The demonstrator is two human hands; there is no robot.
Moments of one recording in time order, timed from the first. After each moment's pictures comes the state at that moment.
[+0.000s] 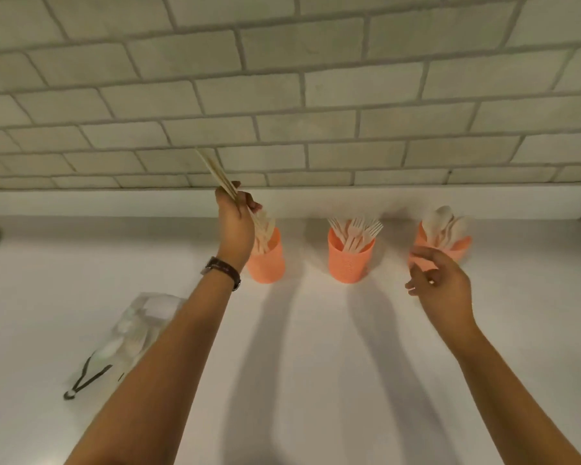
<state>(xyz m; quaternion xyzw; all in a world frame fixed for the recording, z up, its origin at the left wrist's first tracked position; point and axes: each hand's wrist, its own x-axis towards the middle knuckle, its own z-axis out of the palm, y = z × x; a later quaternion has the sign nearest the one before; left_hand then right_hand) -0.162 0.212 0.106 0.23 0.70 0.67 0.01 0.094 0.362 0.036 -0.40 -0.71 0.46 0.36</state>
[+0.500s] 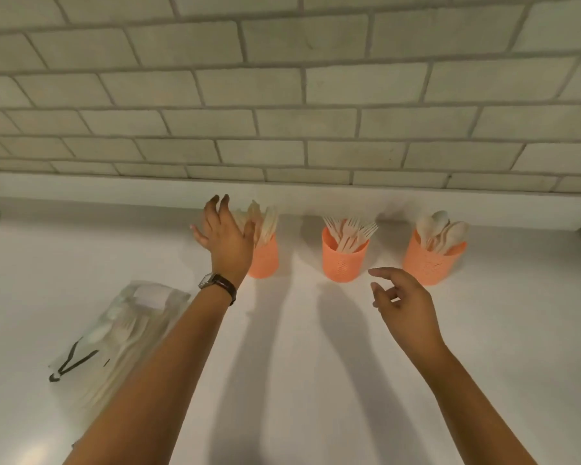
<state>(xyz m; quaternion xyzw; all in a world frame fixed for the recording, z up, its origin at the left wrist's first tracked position) -0.163 0.200 0.047 0.20 0.91 0.34 -0.14 0.094 0.326 0.037 -0.32 -0.79 0.43 0.27</state>
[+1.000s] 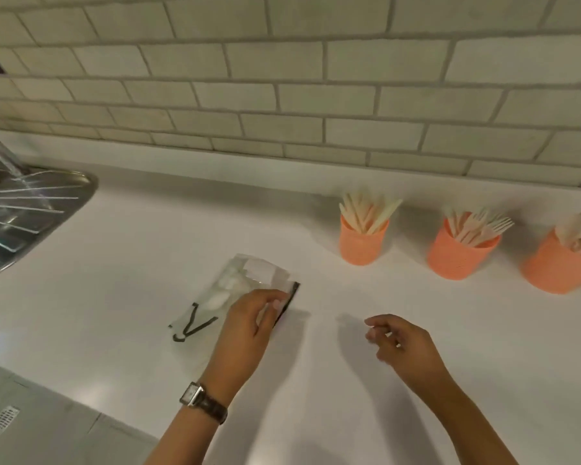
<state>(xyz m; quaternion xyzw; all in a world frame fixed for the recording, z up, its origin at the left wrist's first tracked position) -0.131 -0.044 0.028 0.30 0.84 0.45 0.06 0.015 0.163 -0.010 -0.31 -0.77 0.55 0.07</state>
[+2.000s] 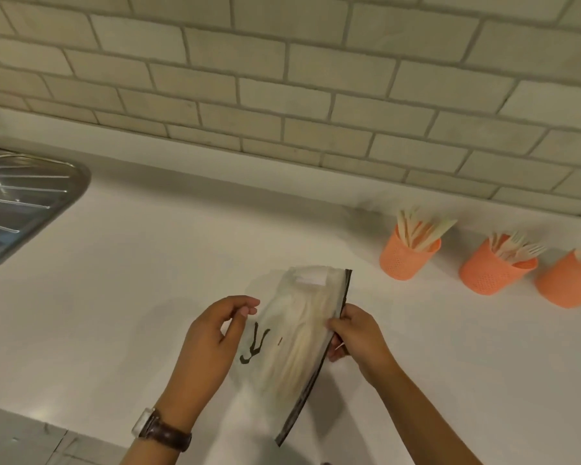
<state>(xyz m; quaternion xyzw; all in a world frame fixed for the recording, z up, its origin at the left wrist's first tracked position) -0.237 -0.176 0.041 0.25 0.81 0.52 0.10 -0.135 0.024 0.024 -0.40 -0.66 0.63 0.04</state>
